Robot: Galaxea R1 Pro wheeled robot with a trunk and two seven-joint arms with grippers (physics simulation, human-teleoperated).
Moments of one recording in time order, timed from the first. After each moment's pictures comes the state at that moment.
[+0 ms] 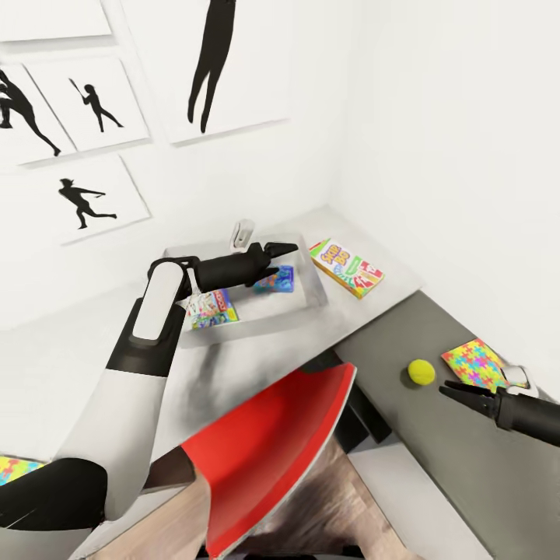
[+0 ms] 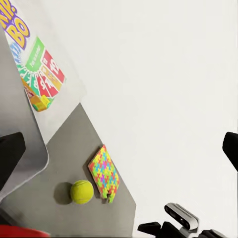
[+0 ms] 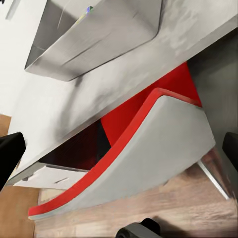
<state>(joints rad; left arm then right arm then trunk) -1.05 -0.11 -0.10 -1.27 1.17 1.03 0.06 -0.23 -0.51 -0.41 -1.61 -0.51 0.94 1.12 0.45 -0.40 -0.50</state>
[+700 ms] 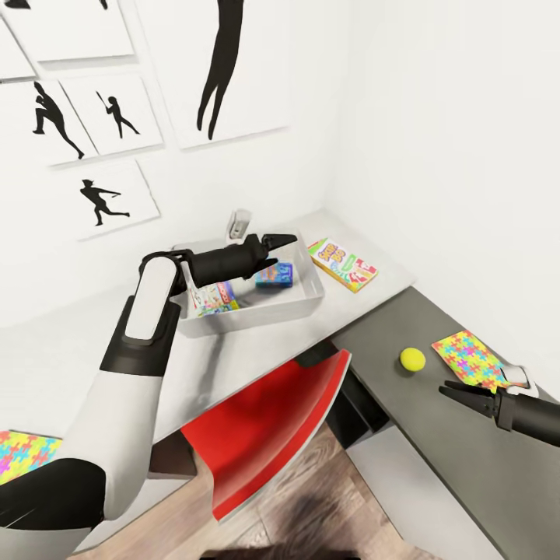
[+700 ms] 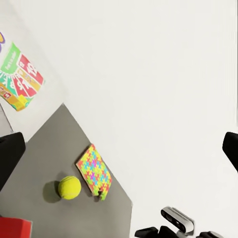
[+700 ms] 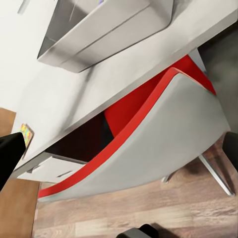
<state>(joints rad) -1.06 -0.10 -0.10 -1.34 1.17 1.03 0.07 -0.23 -0.51 -0.41 -1.61 -0.51 0.94 1.12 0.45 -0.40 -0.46</state>
